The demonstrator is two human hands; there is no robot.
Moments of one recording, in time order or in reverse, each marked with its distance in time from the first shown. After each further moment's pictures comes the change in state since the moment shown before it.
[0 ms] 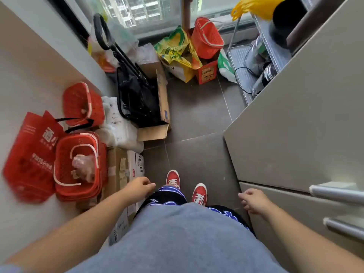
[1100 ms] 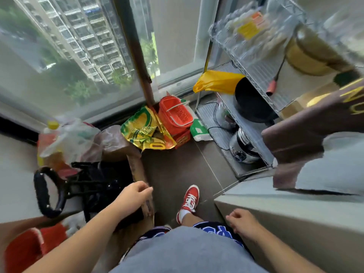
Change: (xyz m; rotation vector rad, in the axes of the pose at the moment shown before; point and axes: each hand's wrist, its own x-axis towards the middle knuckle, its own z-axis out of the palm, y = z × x) left_hand 0.233 0.312 -0.309 0.006 0.050 0.274; right_hand 0.112 -0.340 -0.108 0.011 0.129 -0.074
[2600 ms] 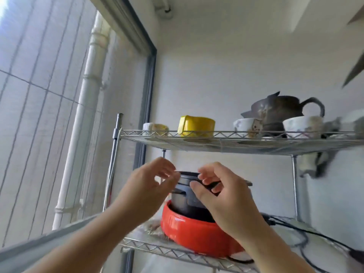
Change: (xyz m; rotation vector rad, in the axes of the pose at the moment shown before) left_hand -0.103 0.762 -0.366 -0.173 0.395 2.022; right_hand -0.328 -0.546 -0.451 -0.040 1.834 -1.215
